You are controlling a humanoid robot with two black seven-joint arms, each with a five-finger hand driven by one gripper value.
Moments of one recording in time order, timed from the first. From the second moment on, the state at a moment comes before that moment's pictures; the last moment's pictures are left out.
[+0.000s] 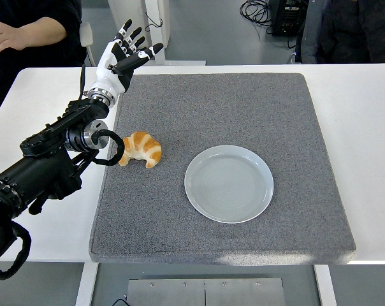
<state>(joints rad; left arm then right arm) -0.99 0.09 -0.54 -0.55 0.12 0.01 -0.43 -0.09 0.00 -0.01 0.16 -0.10 -0.09 0.28</state>
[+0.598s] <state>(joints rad) -0.98 0.08 -0.54 -0.55 0.12 0.01 -0.43 -0.09 0.00 -0.01 0.16 -0.10 -0.08 0.28</state>
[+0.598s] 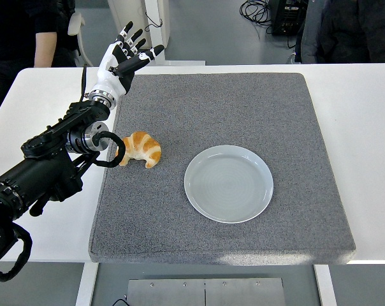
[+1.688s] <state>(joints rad) -0.98 0.08 -0.54 -0.56 0.11 -0.01 -0.43 -0.09 0.00 -0.01 0.16 -0.10 -0.08 0.28</state>
